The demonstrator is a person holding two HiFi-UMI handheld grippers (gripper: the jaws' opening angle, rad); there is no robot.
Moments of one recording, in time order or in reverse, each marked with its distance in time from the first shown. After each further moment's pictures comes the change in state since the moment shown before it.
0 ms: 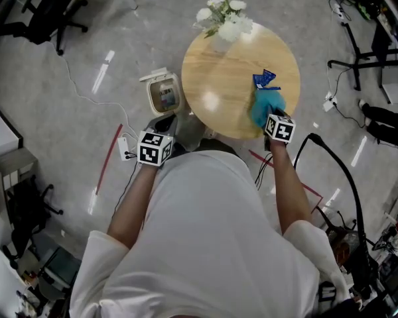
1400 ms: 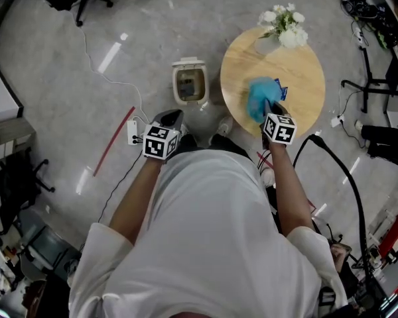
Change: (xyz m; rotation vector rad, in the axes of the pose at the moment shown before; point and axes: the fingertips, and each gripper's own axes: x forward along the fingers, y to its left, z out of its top) left arm -0.079 0.102 -0.060 -0.120 -0.034 0.055; right arm -0.002 0.206 0.043 -0.157 -0.079 0.173
